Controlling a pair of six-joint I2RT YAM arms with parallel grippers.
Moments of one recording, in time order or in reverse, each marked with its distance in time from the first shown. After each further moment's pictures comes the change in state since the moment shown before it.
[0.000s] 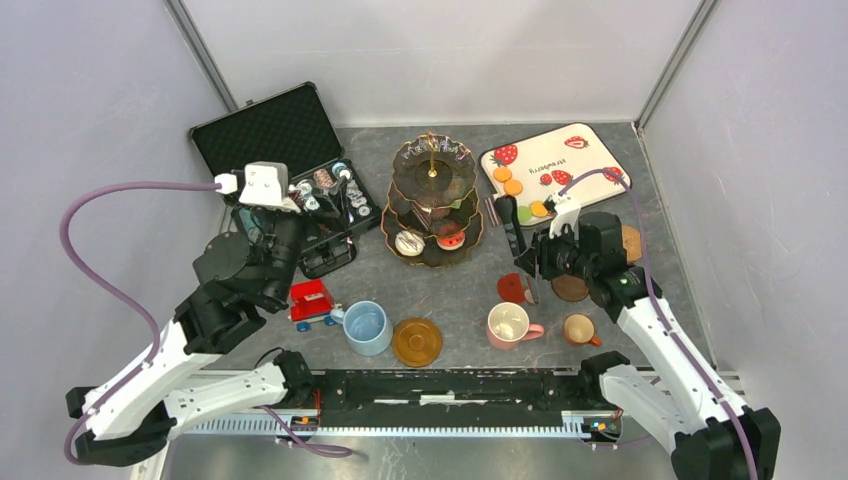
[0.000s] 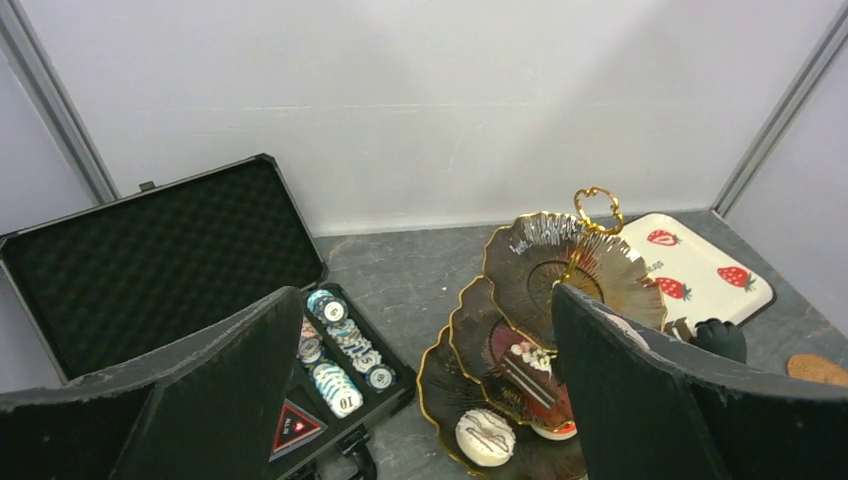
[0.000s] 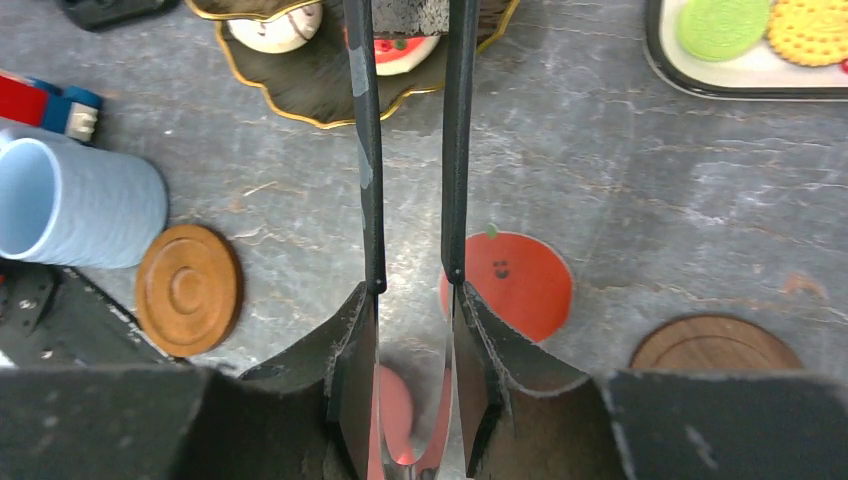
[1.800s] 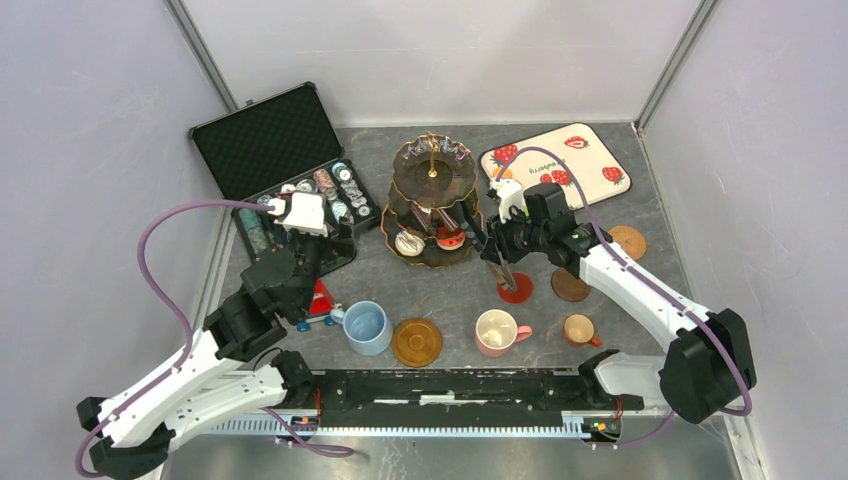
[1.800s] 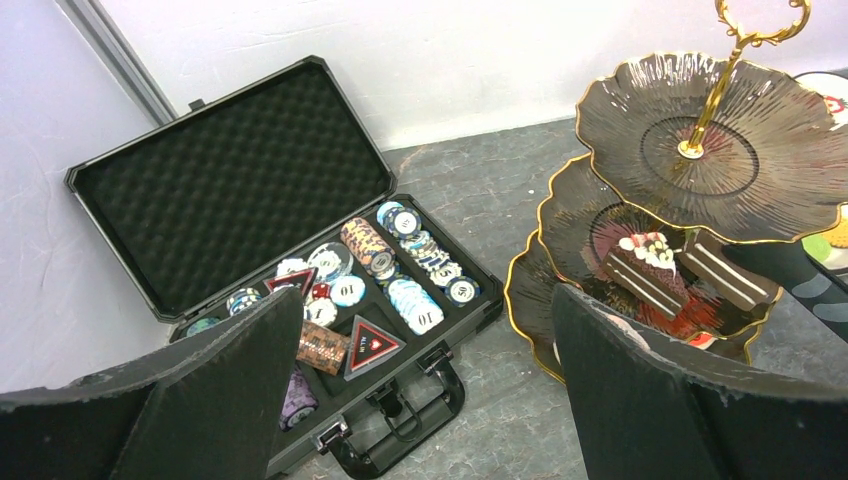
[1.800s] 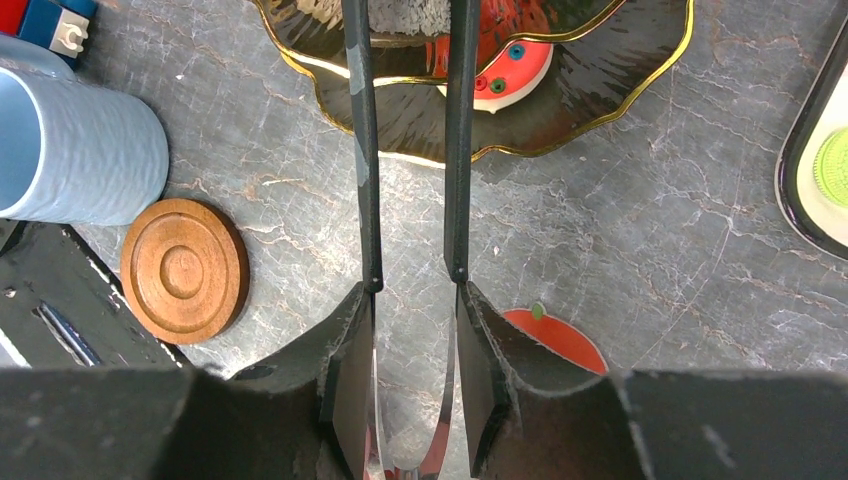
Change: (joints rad) left arm 0.065 -0.096 -0.286 -0.019 -0.034 0.058; right arm 0.205 0.383 0.225 0.022 0.001 -0.114
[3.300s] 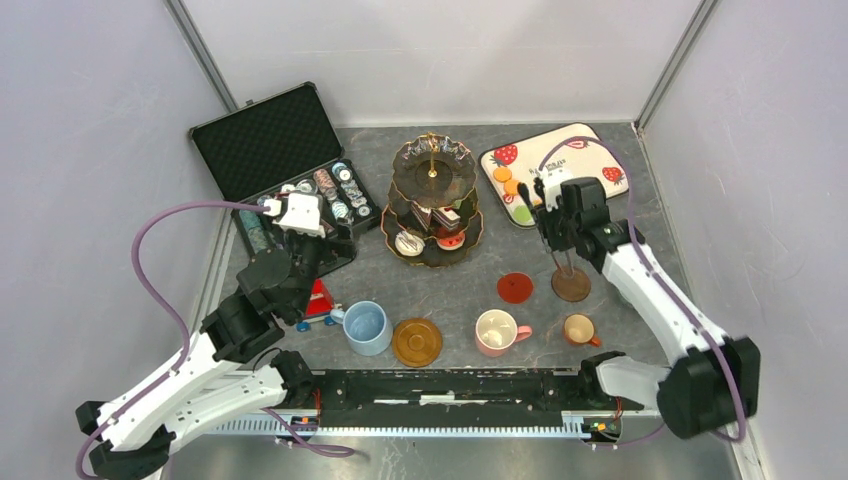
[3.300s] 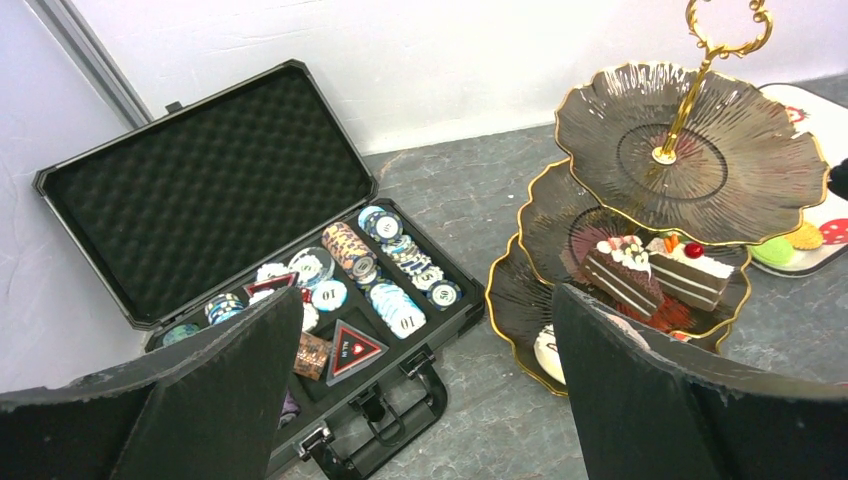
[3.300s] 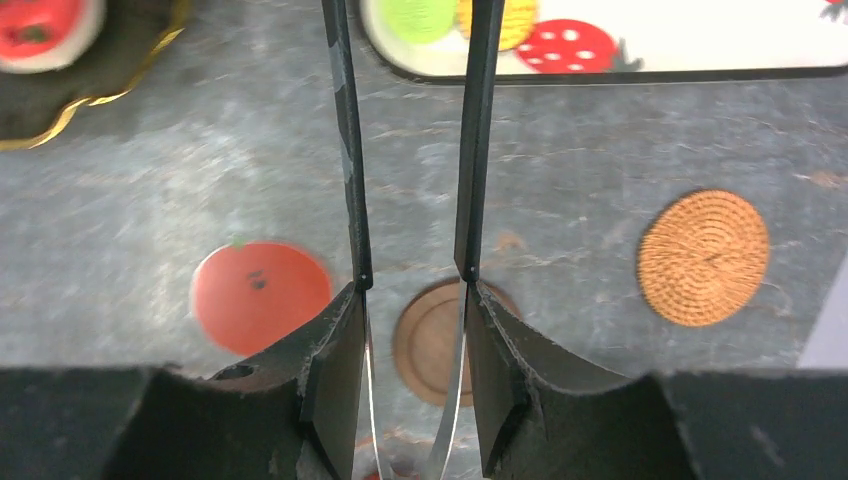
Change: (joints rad) left arm 0.016 -0.010 0.000 -0.003 0.050 -0.023; right arm -0.177 -0.136 -0.005 -0.167 0.404 -0.136
